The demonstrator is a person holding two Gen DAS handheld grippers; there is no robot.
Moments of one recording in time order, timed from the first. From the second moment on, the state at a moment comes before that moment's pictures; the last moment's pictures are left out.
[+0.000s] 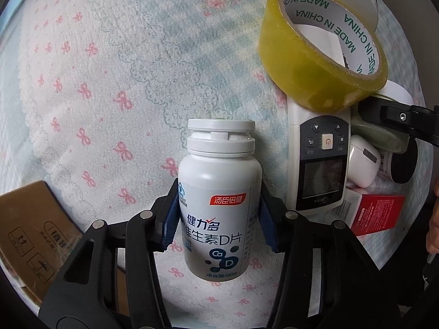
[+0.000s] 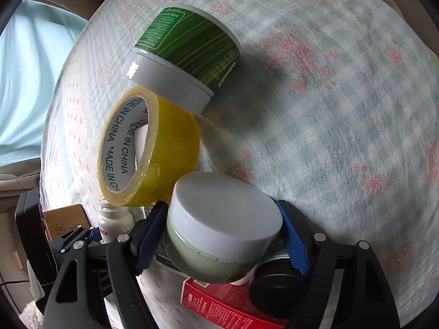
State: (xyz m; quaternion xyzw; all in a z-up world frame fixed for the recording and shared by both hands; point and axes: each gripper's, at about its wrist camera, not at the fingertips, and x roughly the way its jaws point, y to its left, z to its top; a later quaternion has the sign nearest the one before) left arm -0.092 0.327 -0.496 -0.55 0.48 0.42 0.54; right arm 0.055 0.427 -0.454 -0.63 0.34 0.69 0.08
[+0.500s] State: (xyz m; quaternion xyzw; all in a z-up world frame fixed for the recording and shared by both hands) left arm -0.103 0.310 -0.469 -0.56 0.45 0.43 0.55; right arm 0.076 0.435 -0.422 -0.61 0.34 0.71 0.08
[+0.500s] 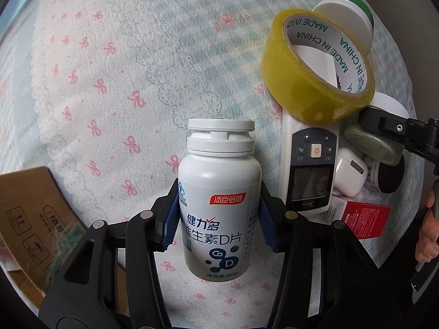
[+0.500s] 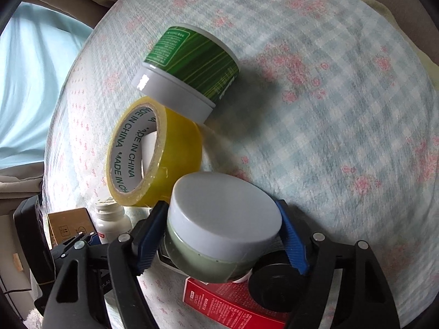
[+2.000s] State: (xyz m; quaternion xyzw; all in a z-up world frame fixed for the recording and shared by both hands) left arm -0.464 0.118 -0.294 -0.53 0.33 0.55 0.55; right arm 0.047 0.025 -0.250 -0.59 0.14 0.78 -0.13
